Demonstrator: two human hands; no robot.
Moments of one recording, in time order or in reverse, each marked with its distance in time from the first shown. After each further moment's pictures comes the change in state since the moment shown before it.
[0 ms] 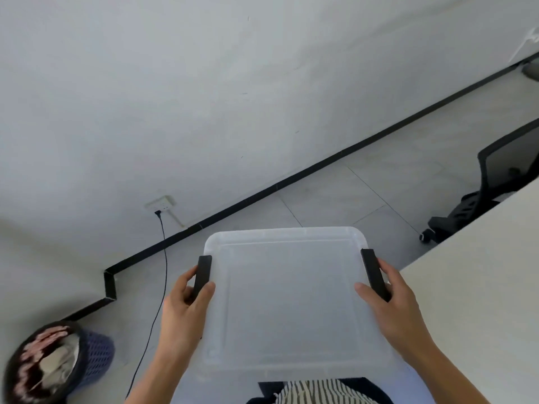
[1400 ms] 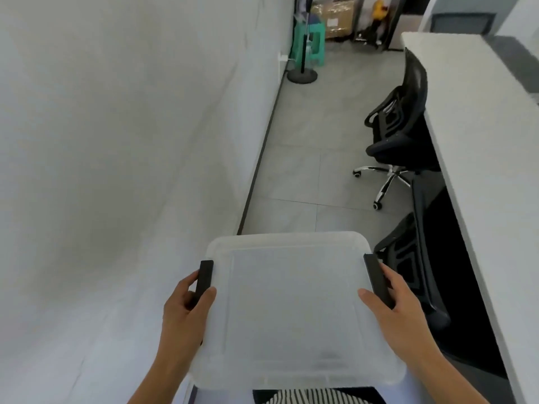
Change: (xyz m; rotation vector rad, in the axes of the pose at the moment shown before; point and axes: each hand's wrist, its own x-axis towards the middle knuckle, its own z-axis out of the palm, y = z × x) left_hand 0.567 0.499 0.609 0.316 -0.762 0.325; right_hand 0.648 -0.177 -0.229 0.249 0.808 0.301
